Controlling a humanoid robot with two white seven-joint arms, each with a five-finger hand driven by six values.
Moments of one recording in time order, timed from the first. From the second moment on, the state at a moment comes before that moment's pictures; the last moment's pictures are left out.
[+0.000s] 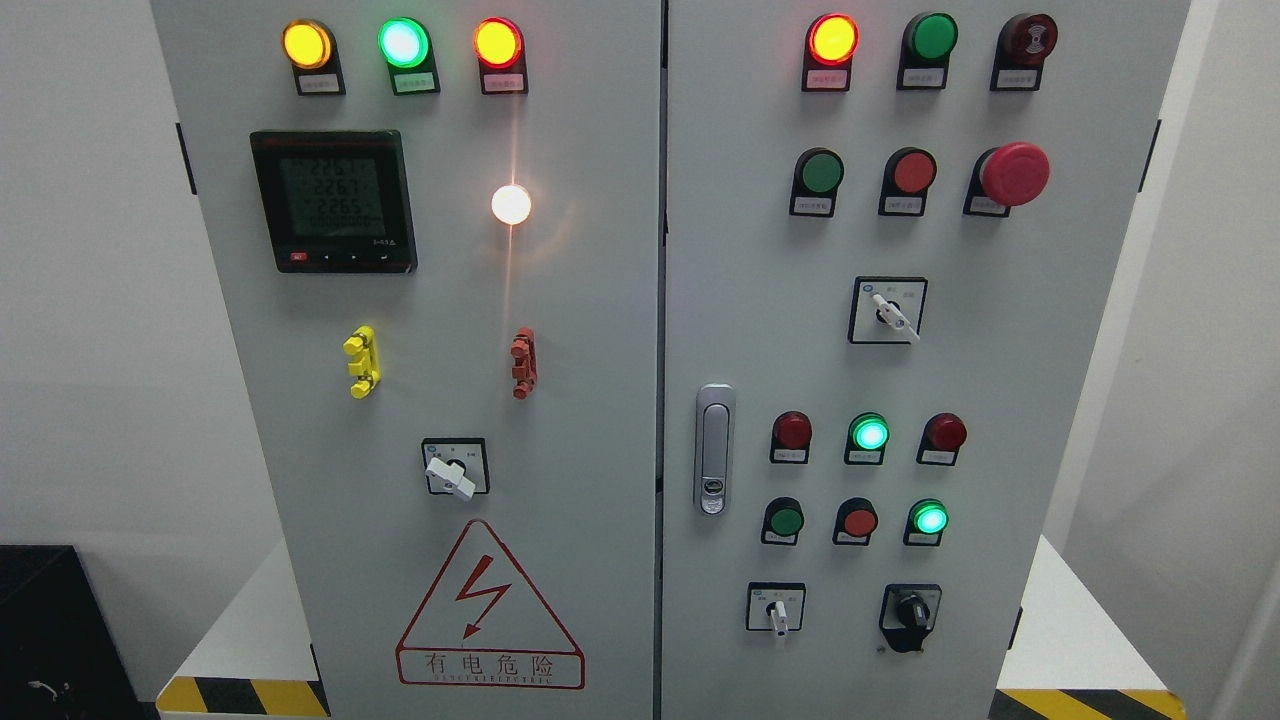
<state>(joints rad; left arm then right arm) 0.00 -0.10 -0.14 0.00 0.10 -0.06 0.15 0.20 0.12 -0.10 -1.44 0.90 -0.11 -0.14</state>
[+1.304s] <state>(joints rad) 0.00 -0.10 -0.14 0.00 0.10 -0.06 0.15 0.03 0.12 -0.08 -1.73 1.27 0.09 -0.07</state>
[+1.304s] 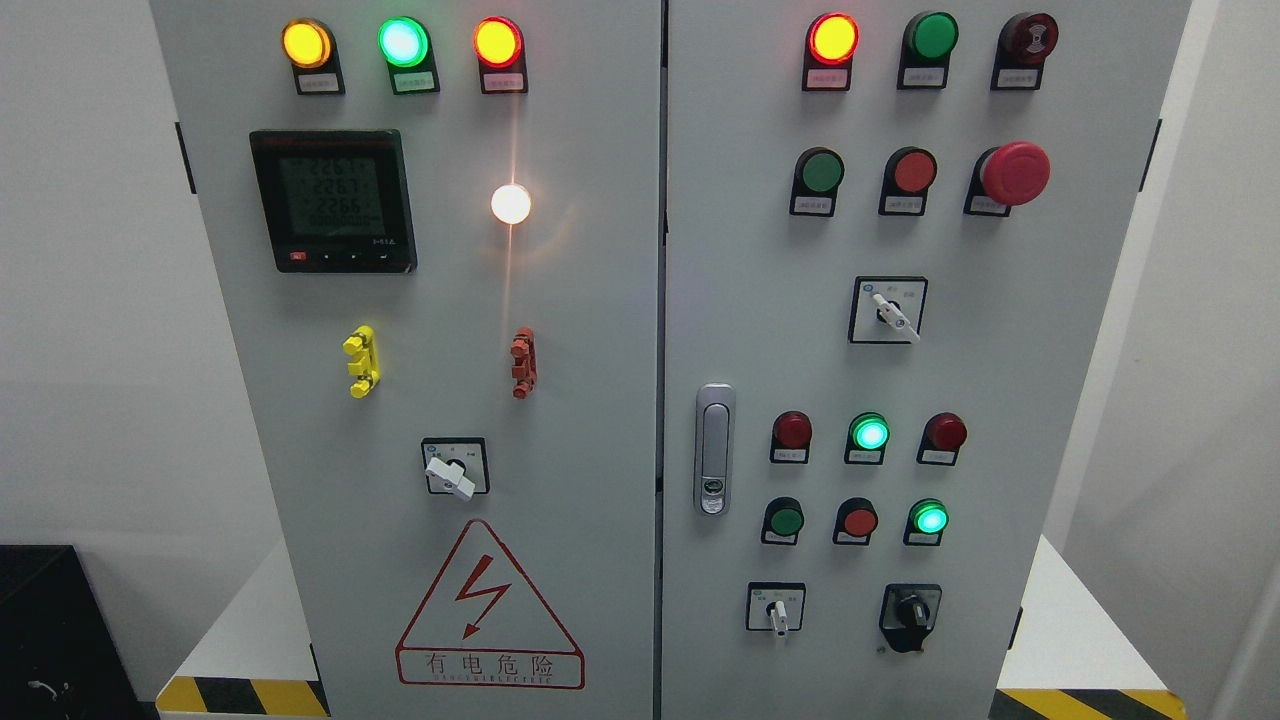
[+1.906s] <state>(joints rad) 0.00 -0.10 -0.14 0.00 0.10 -0.06 0.15 -0.06 0.13 -0.07 -1.74 1.31 0.17 -0.04</state>
